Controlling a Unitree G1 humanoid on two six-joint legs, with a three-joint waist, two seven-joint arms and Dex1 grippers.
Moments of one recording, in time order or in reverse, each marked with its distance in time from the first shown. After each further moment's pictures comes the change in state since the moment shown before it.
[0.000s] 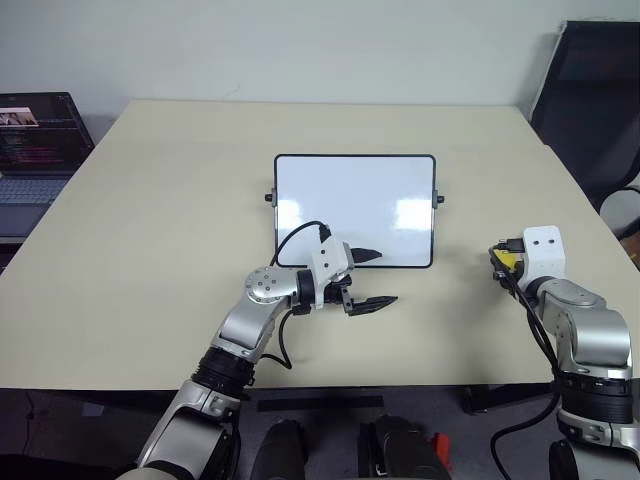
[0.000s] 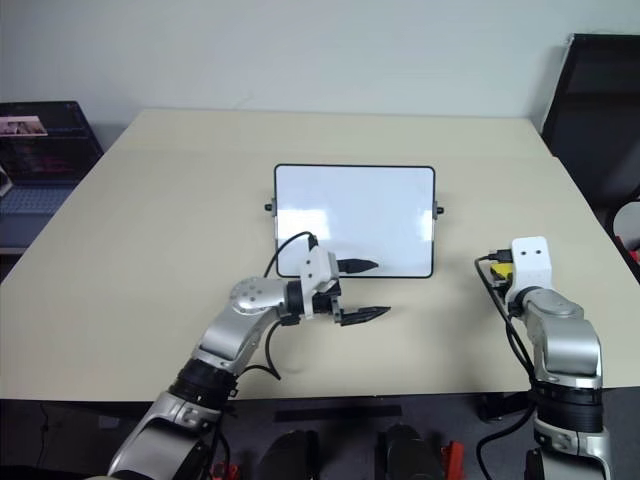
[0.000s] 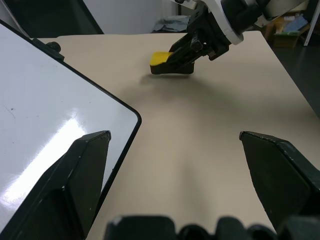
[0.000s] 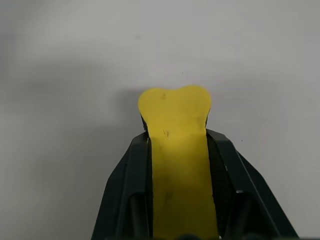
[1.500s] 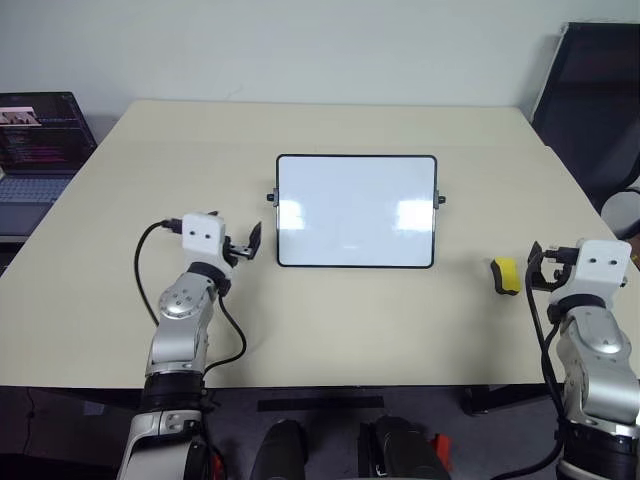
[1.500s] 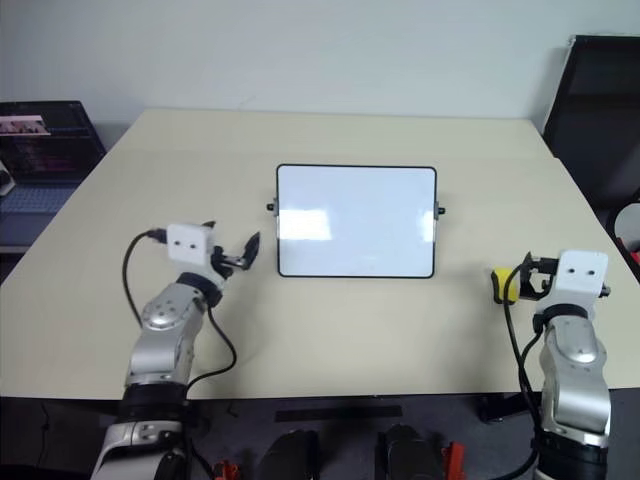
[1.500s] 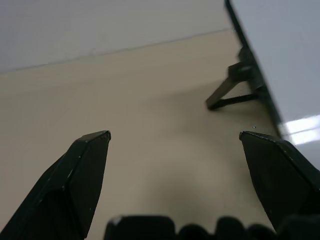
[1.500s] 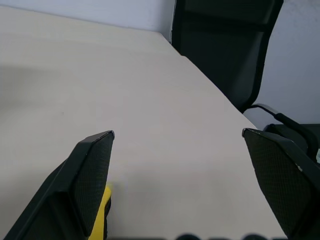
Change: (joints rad) left arm 0.174 0.044 0.477 0.031 0.106 -0.032 0.760; right arm 0.278 0.148 -0.140 -0.102 0.006 -0.671 -0.224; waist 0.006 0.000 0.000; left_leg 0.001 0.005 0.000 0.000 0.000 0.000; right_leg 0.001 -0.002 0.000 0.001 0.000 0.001
